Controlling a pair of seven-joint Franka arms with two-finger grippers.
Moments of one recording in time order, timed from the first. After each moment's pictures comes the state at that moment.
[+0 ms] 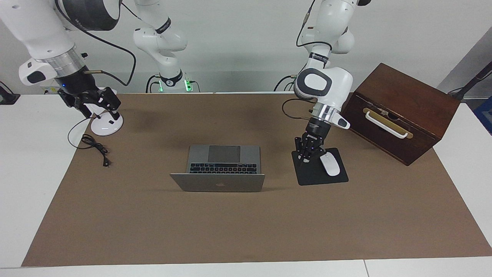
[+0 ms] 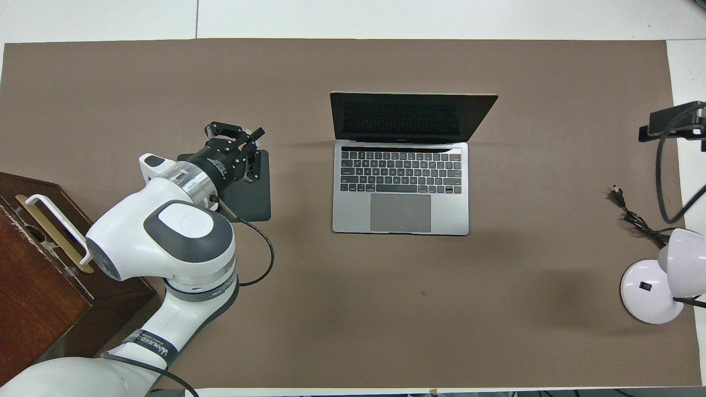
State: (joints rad) left arm -0.34 0.15 -0.13 -2.09 -1.59 3.05 -0.84; right arm -0.07 0.03 -0.04 -1.54 0.03 1.61 0.01
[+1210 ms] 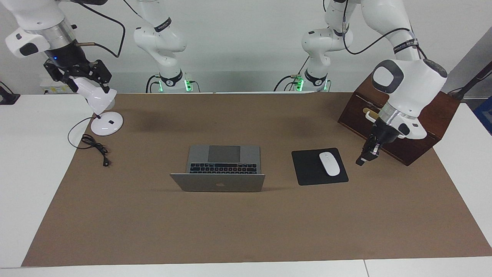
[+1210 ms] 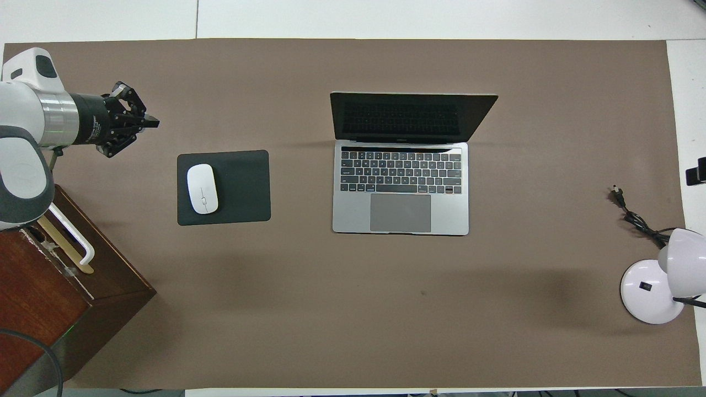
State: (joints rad) left arm 0.07 0.14 -0.12 -1.84 -0.28 2.22 -0.82; right arm -0.18 -0.06 0.05 -1.54 -0.01 1.48 -0.07
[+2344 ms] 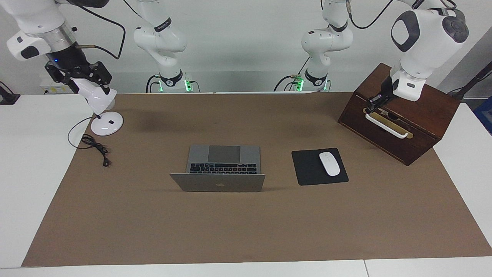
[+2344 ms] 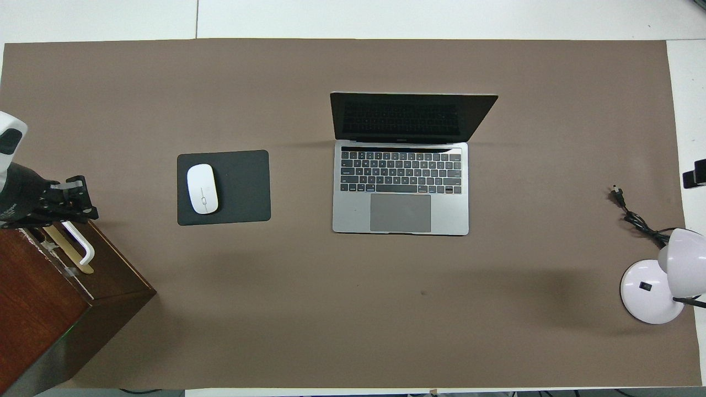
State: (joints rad) left arm 0.03 -0.08 -0.02 -1.86 -0.08 1.64 -0.30; right arm -0.19 -0.06 0.05 -1.56 -0.01 1.48 -0.07
